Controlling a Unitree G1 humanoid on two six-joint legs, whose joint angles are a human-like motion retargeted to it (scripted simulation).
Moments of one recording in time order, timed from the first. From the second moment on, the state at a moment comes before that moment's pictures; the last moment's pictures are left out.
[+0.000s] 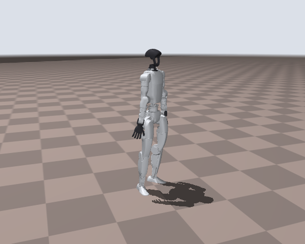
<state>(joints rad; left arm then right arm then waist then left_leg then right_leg) -0.08 0.06 0.06 1.60 0.43 0.03 -0.07 -0.03 -0.19 0.10 1.70 -0.52 0.07 -0.02 0.12 0.03 -0.06 0.01 0.02 0.25 0.02 -0.05 -0.01 0.03 -0.12 -0.51 0.00 -0.04 0.04</state>
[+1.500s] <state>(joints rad) 0.64 0.23 0.56 1.70 0.08 0.05 -0.06 -0.54 -0.01 0.28 1.12 -0.43 -0.29 0.27 0.10 0.03 -0.02 0.05 0.04 0.27 0.01 -0.05 -0.03 0.02 -0.09 -0.47 0.01 -0.05 0.03</state>
